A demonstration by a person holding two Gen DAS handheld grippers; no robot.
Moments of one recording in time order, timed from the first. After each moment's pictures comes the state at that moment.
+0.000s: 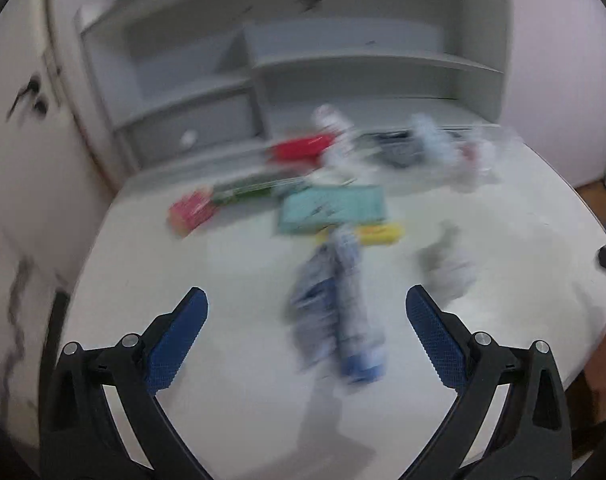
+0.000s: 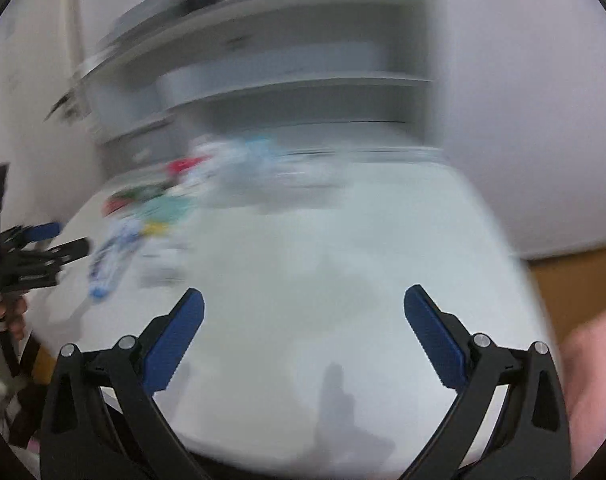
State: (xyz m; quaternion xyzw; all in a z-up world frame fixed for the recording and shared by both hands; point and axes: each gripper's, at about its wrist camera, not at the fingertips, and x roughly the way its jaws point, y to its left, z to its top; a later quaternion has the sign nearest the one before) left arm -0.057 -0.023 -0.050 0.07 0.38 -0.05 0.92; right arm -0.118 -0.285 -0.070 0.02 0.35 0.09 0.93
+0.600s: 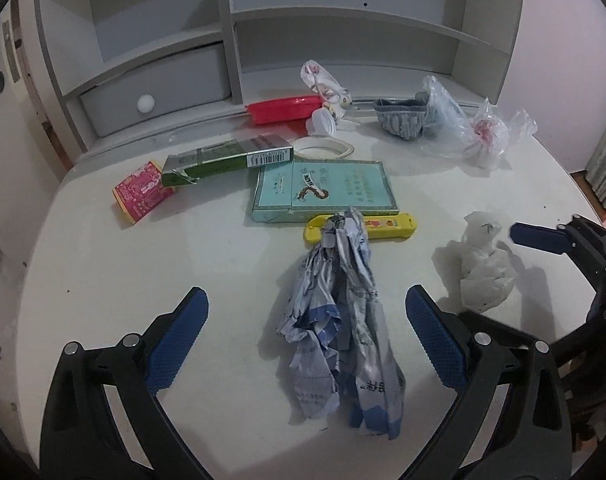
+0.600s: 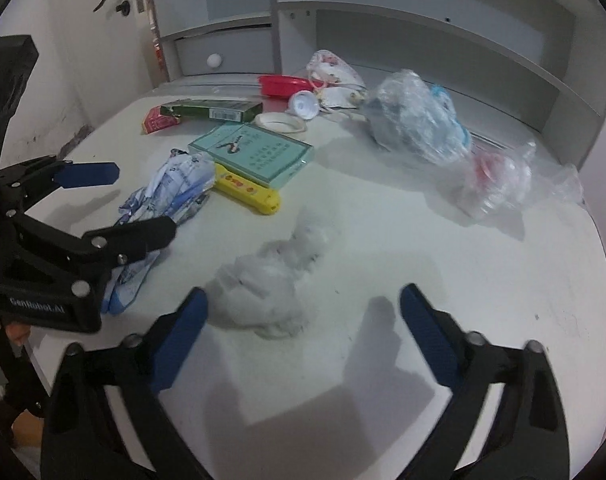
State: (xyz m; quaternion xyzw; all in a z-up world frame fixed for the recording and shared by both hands) left arm 0.004 -0.026 -0.094 0.05 0.43 -0.10 0.89; right arm -0.039 -0.166 -0.116 -0.09 0.43 0.17 0.88
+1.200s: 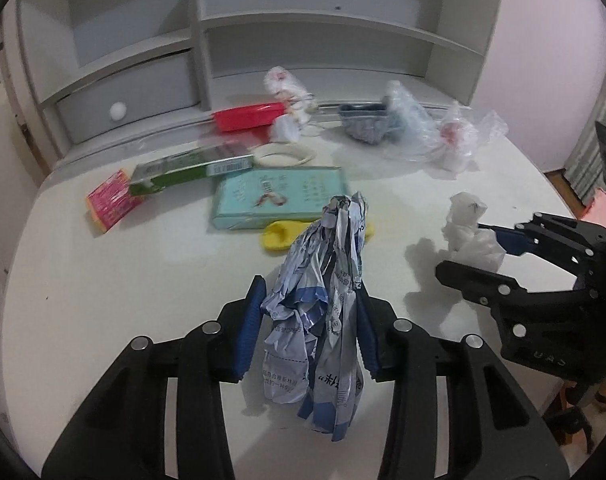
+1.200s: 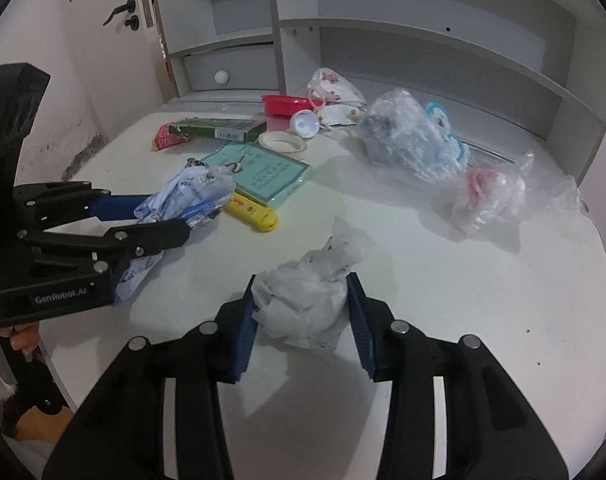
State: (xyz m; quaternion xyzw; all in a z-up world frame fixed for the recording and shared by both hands) left arm -0.003 -0.046 -0.085 0.04 0.43 -0.15 0.89; right arm -0.032 -0.178 -0.106 -0.06 0.42 0.19 0.89
